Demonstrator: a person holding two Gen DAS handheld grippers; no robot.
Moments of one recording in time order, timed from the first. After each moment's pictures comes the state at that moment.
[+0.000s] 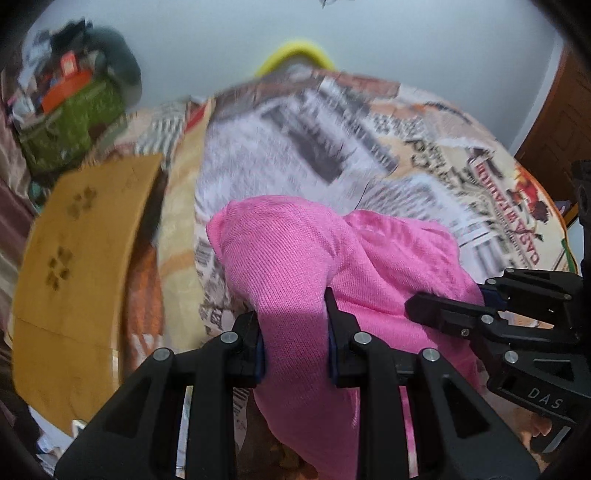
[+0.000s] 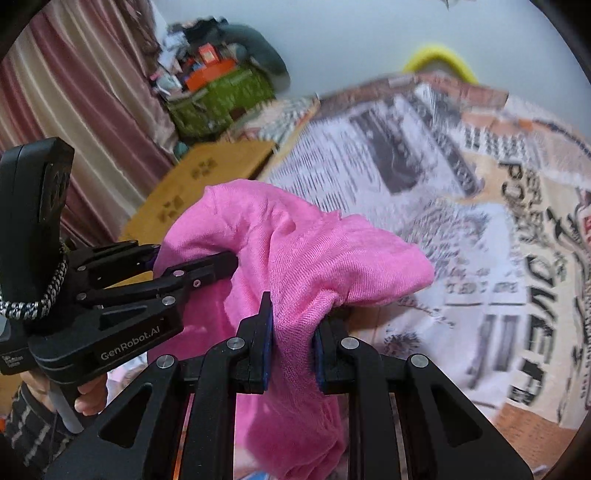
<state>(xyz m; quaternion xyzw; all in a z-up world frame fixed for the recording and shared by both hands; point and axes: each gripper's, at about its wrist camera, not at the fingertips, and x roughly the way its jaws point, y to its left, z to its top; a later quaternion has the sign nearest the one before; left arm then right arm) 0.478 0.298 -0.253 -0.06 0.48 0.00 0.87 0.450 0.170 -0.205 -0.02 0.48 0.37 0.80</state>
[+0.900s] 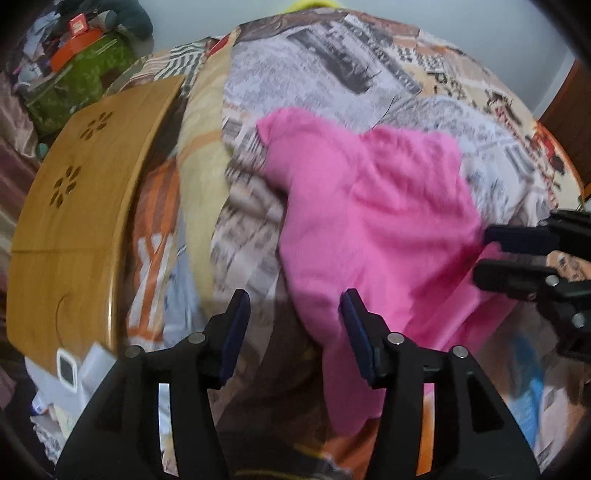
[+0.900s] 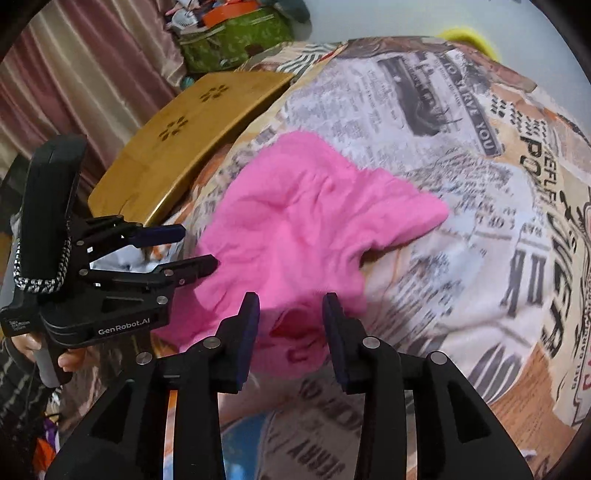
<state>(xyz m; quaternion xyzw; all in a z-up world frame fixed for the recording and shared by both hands) 0.401 0.304 -0.304 -0.05 0.55 0.03 0.83 0.398 0.180 -0.231 -0.12 0.53 0.38 0.75</state>
